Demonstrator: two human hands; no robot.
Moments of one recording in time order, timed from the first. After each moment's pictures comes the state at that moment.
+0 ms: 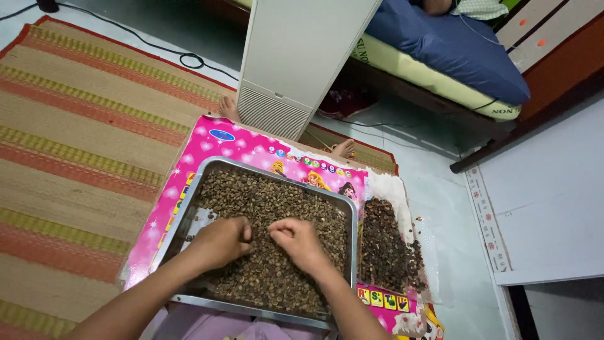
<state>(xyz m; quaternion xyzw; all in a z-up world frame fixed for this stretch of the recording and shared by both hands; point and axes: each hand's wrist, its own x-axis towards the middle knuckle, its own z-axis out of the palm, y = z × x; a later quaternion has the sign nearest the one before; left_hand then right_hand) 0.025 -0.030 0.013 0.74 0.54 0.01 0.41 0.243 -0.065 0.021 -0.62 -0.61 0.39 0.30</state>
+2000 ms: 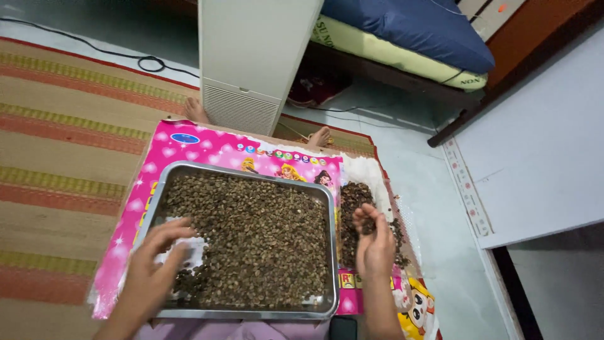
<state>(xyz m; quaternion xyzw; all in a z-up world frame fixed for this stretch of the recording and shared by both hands) -0.011 -0.091 0.027 0.55 0.52 0.44 0.48 0.378 -0.124 0.050 -0.51 -0.27 0.36 0.74</state>
